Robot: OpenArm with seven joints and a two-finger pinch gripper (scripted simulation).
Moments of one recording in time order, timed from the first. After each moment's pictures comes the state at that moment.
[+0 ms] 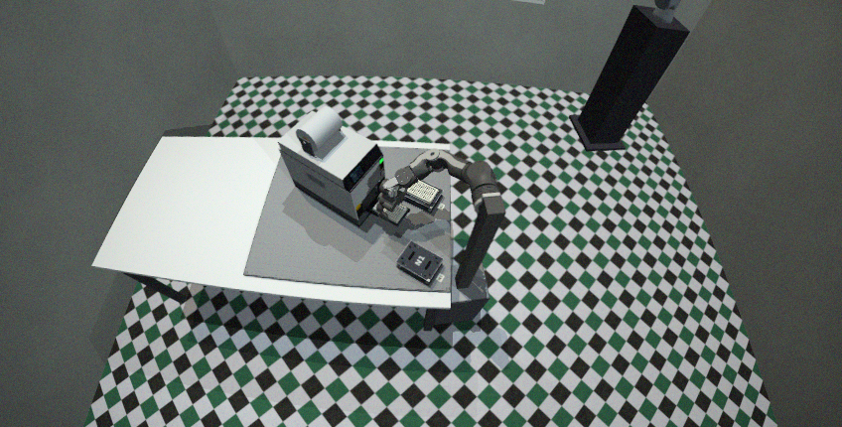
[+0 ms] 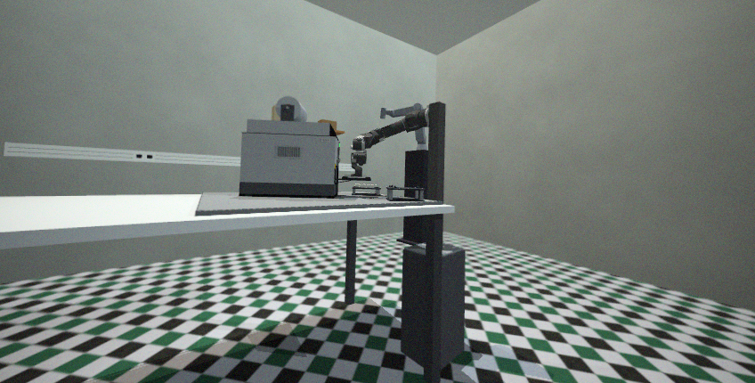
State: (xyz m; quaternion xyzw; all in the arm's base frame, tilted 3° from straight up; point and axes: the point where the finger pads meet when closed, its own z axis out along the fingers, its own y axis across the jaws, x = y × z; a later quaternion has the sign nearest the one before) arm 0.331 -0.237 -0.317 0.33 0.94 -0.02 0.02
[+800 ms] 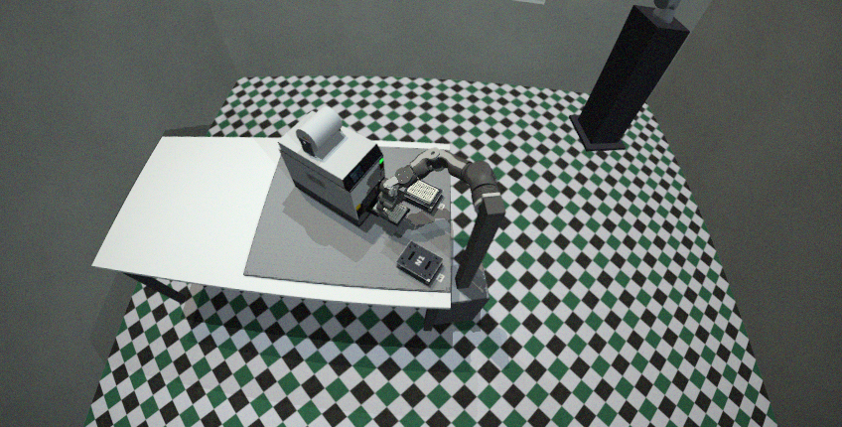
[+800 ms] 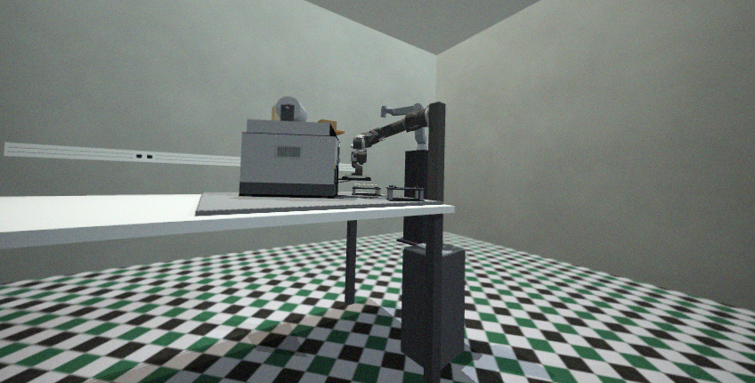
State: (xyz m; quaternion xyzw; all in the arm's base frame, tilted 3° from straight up) arm 0.330 -0.236 -0.312 0.33 0.94 -0.02 0.02
